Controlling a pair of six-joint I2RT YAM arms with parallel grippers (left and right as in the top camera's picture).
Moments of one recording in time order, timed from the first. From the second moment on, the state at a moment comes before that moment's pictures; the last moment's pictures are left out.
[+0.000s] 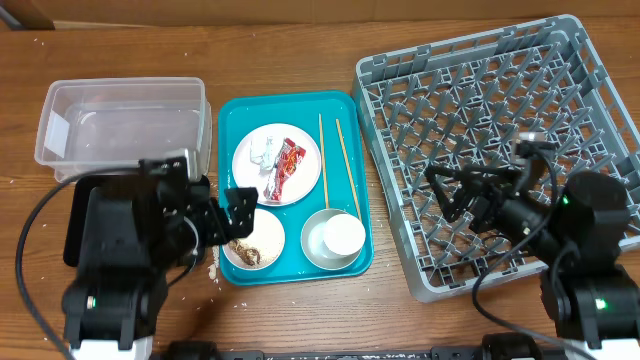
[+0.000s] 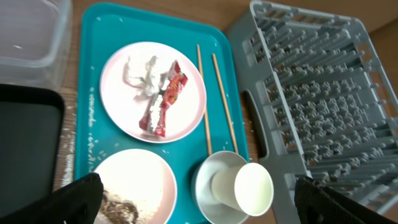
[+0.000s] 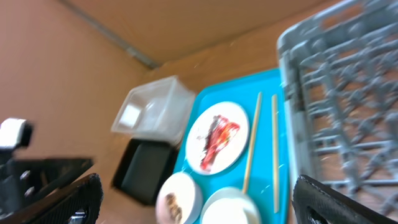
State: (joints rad) left arm -0.05 0.85 1.02 -0.92 0.34 -0.34; right arm 0.05 0.79 0.90 -0.56 -0.65 0.48
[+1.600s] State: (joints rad) left arm -0.49 1.55 1.35 -1.04 0.22 -0.26; right arm 0.43 1.06 0.91 -0.57 -0.16 0.54
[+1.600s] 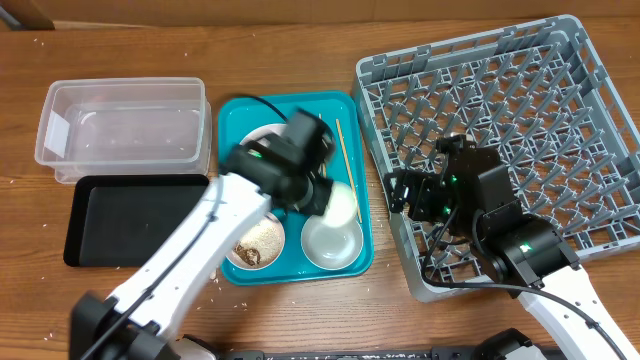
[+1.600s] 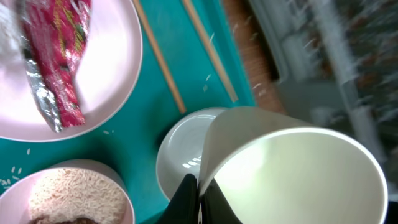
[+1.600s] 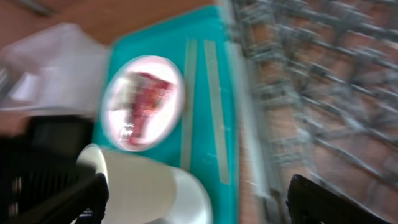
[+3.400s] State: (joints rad) left arm 0.01 1.53 1.43 -1.27 0.81 -0.12; right arm 0.43 1.08 1.14 -0.89 -0.23 0.49
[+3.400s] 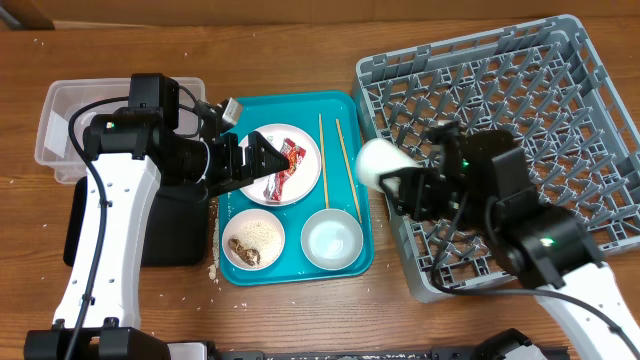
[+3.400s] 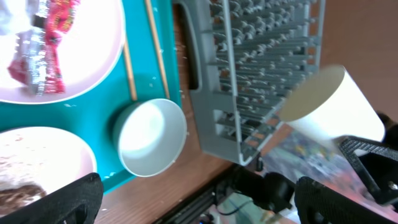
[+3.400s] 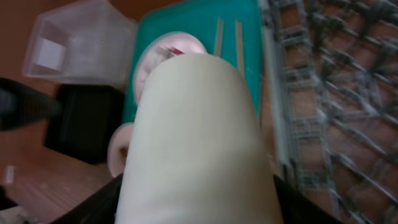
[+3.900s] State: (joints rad) left arm 0.01 1.53 1.43 -1.25 0.75 -0.13; right arm 0.43 1.30 1.17 -1.27 0.02 0.65
